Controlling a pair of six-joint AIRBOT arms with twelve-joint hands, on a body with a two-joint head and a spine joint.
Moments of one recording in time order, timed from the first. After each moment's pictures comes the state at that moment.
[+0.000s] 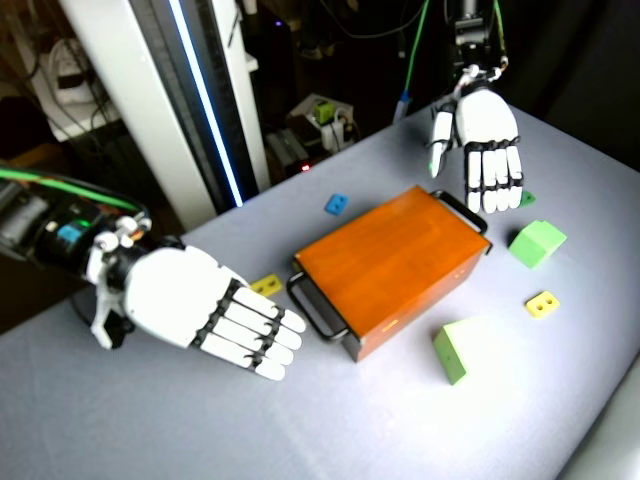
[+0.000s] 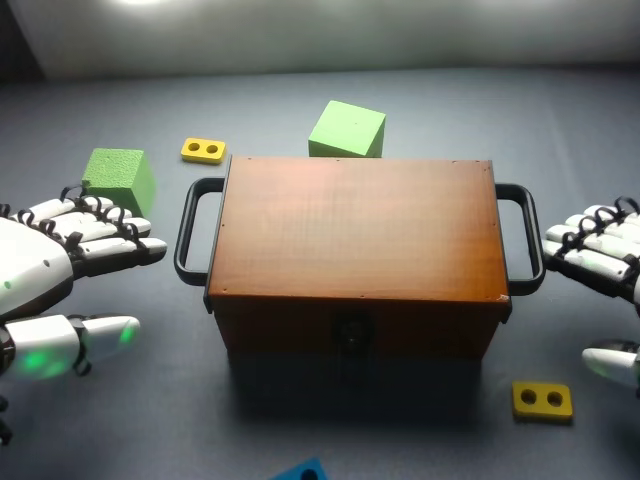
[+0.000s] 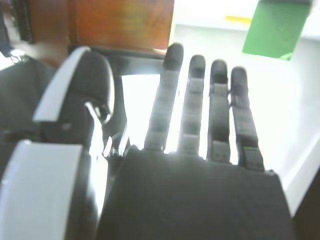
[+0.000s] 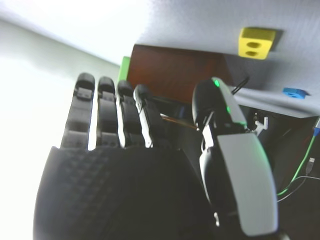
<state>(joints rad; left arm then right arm) 1.05 -0.88 1.10 -0.04 -0.92 0.74 -0.99 -0.88 0.91 0.24 0.78 -1.11</state>
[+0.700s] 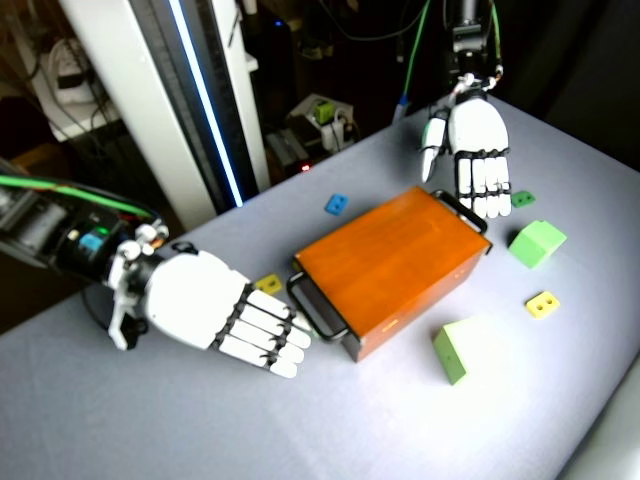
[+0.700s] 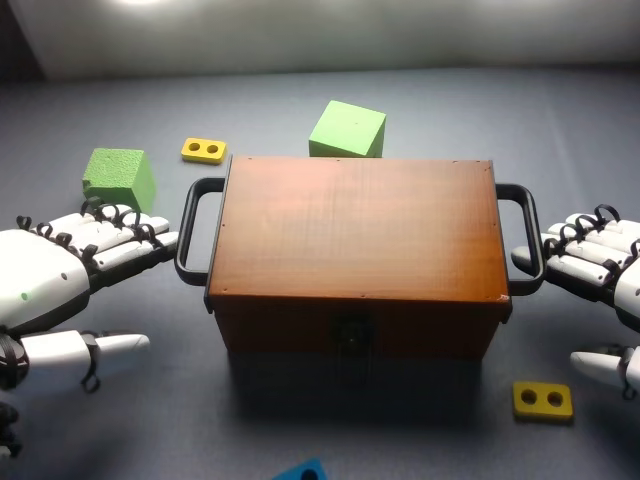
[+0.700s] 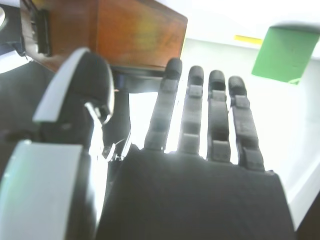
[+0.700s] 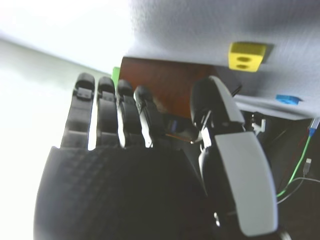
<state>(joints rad) 1.04 -0.90 1.11 0.03 -0.90 0.69 -0.96 -0.91 0.94 0.23 0.73 -1.11</state>
